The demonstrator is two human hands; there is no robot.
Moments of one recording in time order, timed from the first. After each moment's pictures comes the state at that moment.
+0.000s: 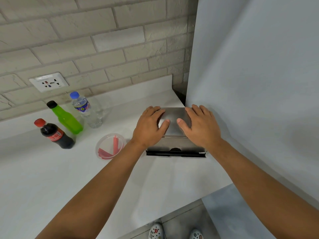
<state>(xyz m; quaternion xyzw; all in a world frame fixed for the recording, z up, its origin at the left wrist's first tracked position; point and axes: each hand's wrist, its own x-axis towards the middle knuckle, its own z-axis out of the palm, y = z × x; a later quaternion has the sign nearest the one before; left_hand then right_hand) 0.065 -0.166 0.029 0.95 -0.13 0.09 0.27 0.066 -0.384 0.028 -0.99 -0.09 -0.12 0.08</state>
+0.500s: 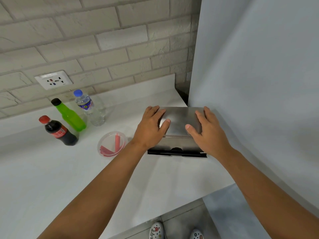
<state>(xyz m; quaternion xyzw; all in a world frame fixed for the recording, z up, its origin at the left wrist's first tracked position) 0.058 -0.167 0.027 0.95 -0.10 0.07 0.29 0.037 -0.401 0.020 -0.96 -0.05 -0.07 0.26</state>
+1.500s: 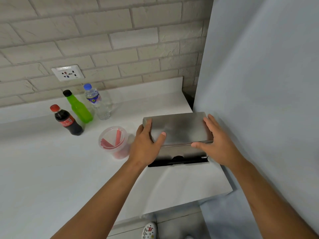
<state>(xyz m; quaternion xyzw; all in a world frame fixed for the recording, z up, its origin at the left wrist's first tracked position) -0.012 -0.181 0.024 0.91 0.10 0.03 0.39 0.035 -0.454 0.011 -0.90 -0.12 0.05 0.41</state>
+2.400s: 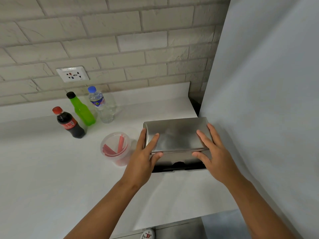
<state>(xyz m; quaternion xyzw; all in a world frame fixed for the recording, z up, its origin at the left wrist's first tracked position) -0.027 -0.156 -0.002 0.93 -0.02 0.10 0.35 0.036 -0.428 -0.003 -0.90 -0.21 -0.06 0.37</state>
